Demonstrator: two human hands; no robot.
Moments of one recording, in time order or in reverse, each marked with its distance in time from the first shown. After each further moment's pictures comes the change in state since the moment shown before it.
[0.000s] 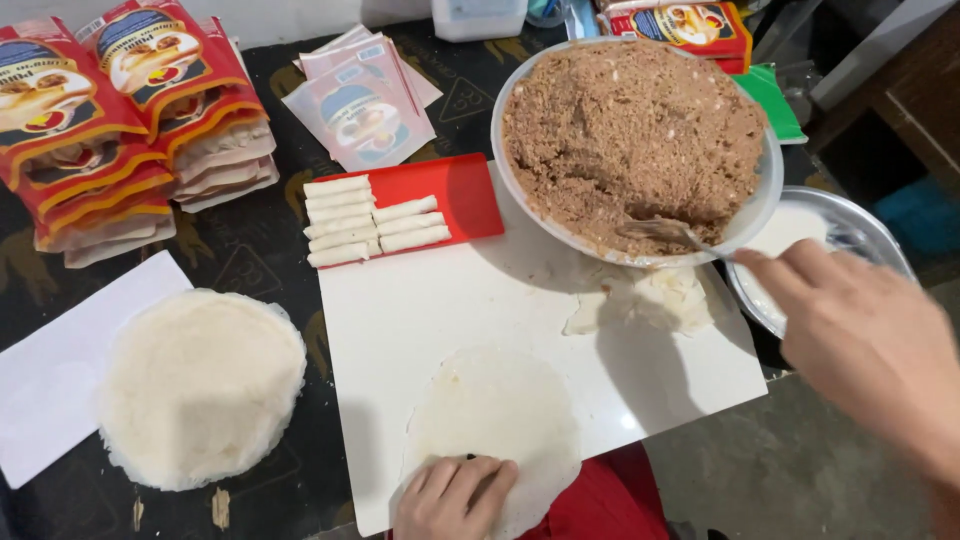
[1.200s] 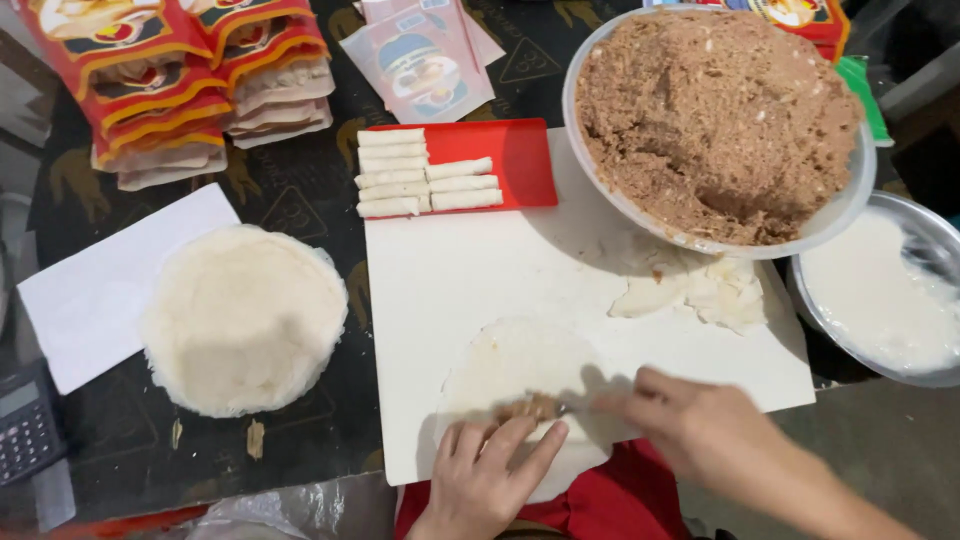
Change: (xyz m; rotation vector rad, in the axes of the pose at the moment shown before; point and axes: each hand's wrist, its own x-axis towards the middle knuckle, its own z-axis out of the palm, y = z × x) left_hand 0.004 0.003 0.004 0.167 0.174 0.041; right_hand -0.024 -0.128 0.032 0.654 -0.105 -0.503
